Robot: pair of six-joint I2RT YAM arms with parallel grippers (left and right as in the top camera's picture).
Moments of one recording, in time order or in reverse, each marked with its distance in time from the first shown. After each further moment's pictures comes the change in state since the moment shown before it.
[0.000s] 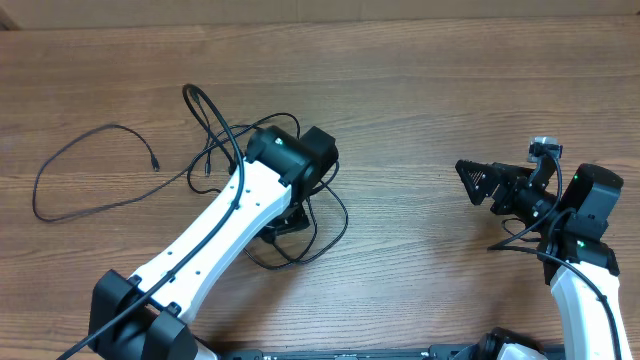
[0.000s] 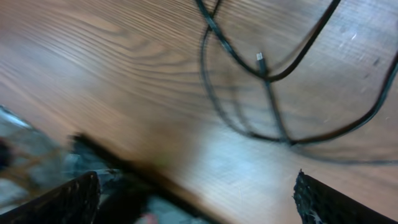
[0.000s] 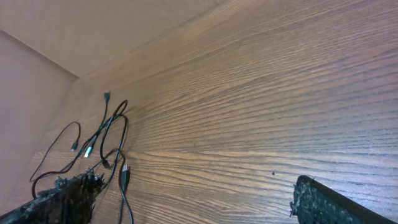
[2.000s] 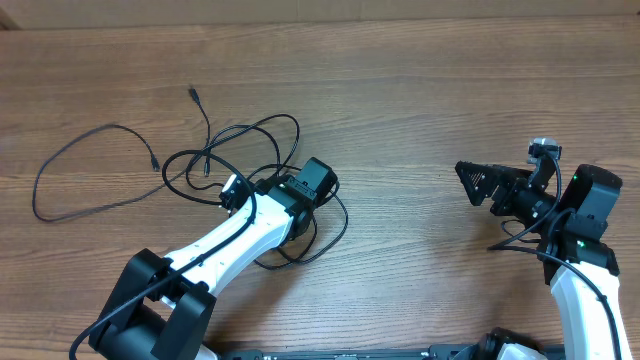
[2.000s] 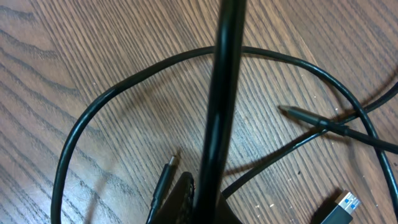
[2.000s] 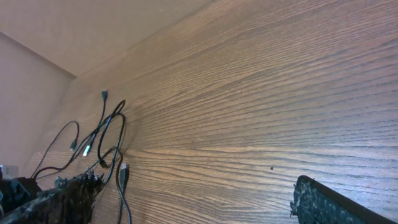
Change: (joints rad) left arm -0.003 0.005 -0.443 0.743 -0.220 -0.663; right arm 0.000 0.000 0.000 -0.020 0.009 0.000
